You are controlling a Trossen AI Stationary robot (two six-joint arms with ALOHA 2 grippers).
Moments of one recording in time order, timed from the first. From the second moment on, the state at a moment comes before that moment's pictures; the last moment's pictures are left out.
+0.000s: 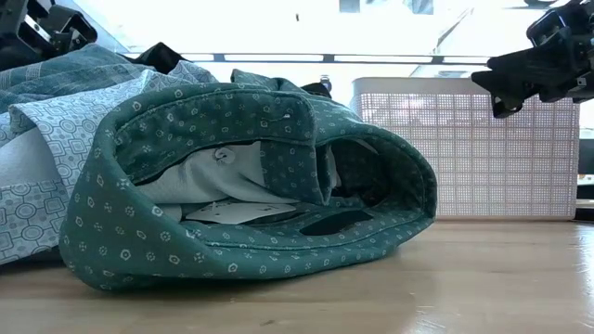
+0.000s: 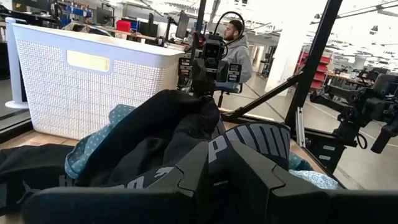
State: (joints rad) left arm -0.01 0.01 0.01 0.04 -0.04 -0.19; right arm 0.03 0.01 0.01 0.02 -0.03 0.08
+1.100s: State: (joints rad) left arm -0.01 0.01 0.01 0.05 -0.11 -0.17; right arm 0.03 0.42 0.48 0.49 0.04 0.15
